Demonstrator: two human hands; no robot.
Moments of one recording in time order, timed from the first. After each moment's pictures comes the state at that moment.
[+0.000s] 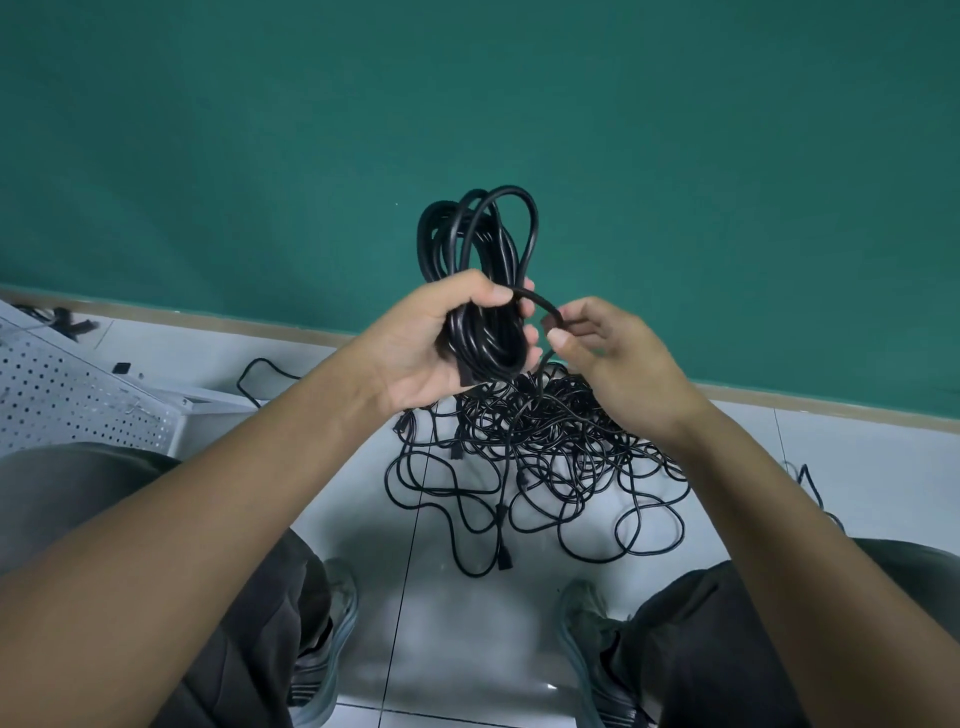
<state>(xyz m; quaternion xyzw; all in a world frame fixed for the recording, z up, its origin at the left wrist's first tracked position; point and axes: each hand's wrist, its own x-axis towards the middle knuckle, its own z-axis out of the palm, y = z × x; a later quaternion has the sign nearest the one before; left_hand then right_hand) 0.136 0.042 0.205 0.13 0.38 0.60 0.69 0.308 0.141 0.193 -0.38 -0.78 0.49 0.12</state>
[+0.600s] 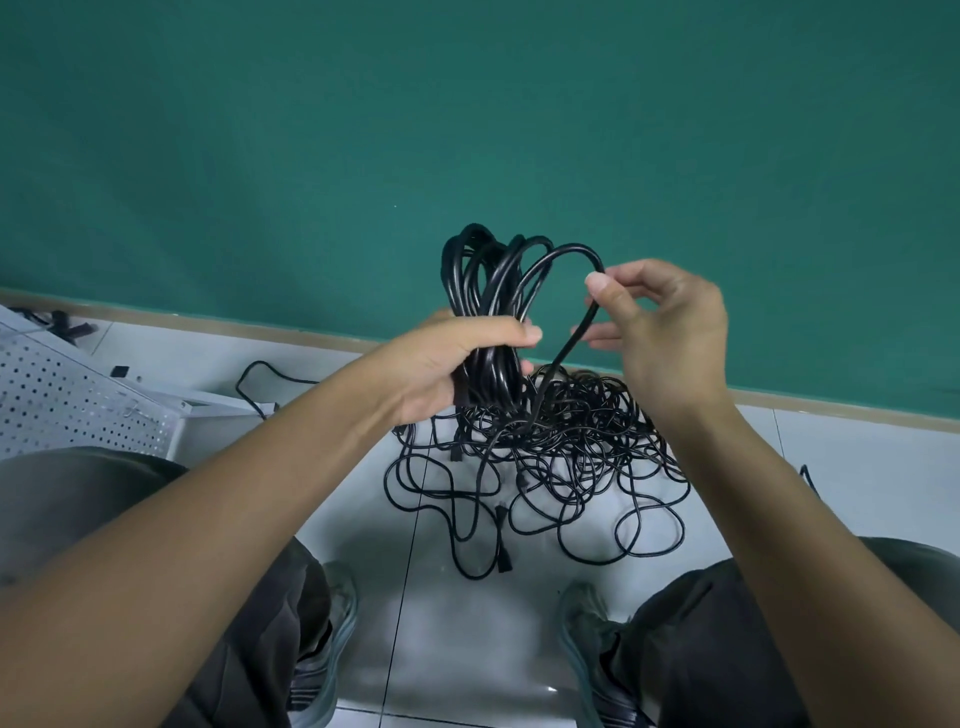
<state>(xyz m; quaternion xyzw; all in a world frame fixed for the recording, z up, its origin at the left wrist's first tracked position) 0.146 0.041 0.200 0.19 0.58 0.48 0.63 0.304 0.142 0.217 -0.47 -0.66 0.47 0.34</state>
